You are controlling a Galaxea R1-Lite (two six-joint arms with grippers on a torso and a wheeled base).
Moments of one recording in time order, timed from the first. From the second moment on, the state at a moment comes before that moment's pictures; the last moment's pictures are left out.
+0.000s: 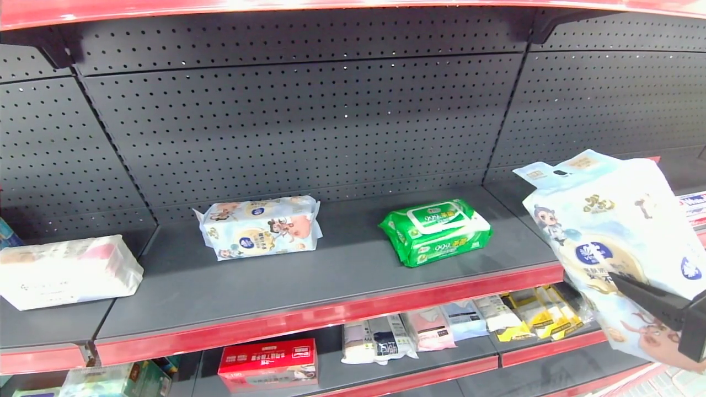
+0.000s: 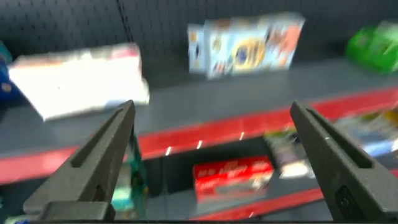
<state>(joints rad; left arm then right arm) 0.00 0.10 -0.15 0.00 -0.04 0.03 0.18 0.95 -0.42 -0.26 0.04 -0.22</state>
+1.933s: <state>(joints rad) 0.18 1.83 -0.73 -0.74 -0.73 0.36 0.13 1.08 -0.37 -0.26 0.03 -0.24</state>
